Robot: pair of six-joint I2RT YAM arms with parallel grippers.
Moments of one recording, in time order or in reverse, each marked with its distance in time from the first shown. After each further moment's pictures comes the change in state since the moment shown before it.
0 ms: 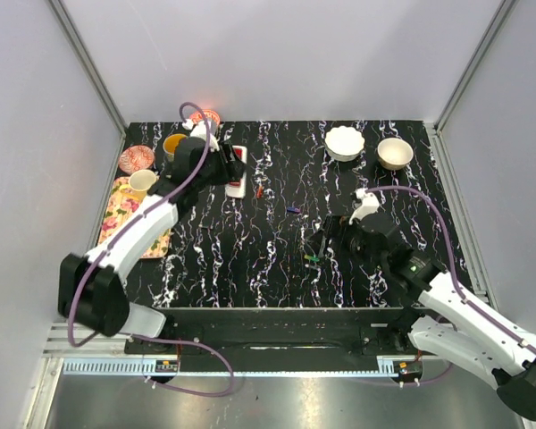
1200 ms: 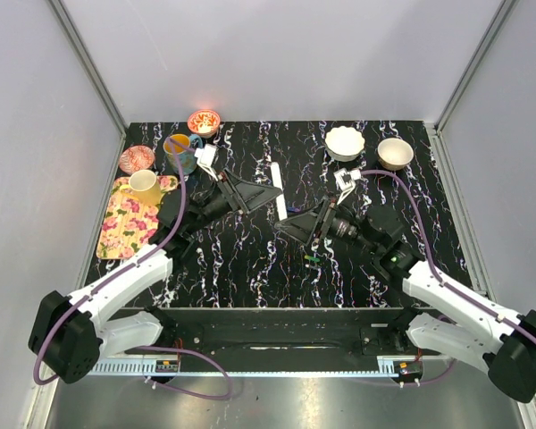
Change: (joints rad) left arm -0.238 -0.402 -0.510 0.951 0.501 -0.784; right arm -0.001 0.150 -0.020 0.772 -0.451 0.258
